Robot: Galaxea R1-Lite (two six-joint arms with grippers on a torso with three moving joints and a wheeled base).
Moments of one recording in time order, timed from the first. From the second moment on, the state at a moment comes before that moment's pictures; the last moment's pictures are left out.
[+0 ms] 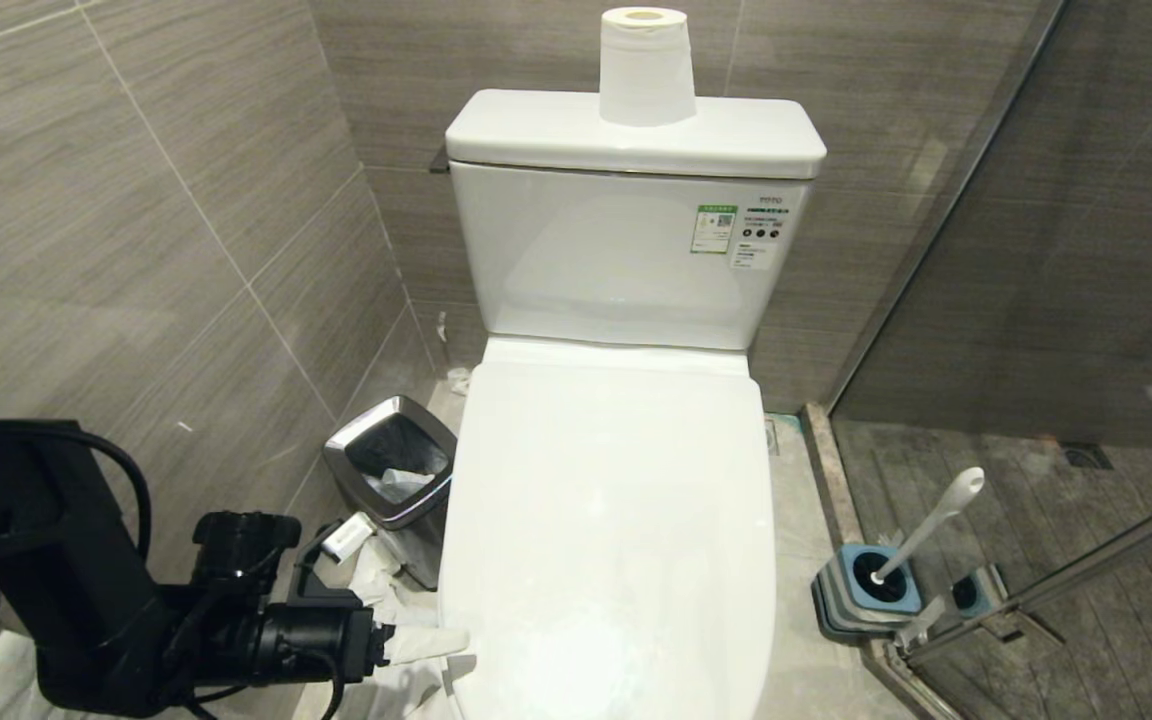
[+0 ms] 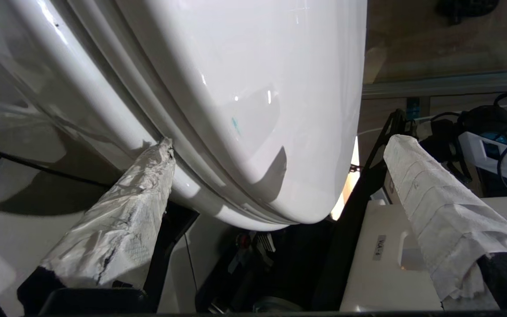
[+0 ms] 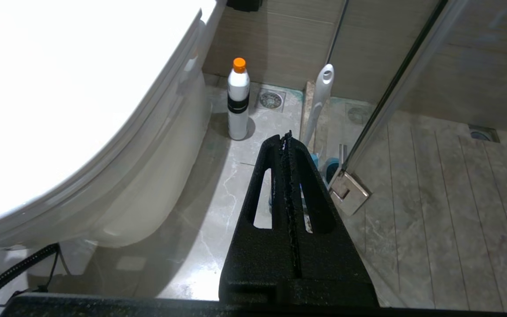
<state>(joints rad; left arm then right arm) -0.11 2.12 -0.48 -0.77 -1.06 -0.09 0.00 0.00 0.00 -0.02 0.01 -0.03</state>
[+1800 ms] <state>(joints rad) -0.12 2.10 -0.47 -0.86 -1.12 -0.27 0.00 0.00 0.00 -0.02 0.01 -0.03</state>
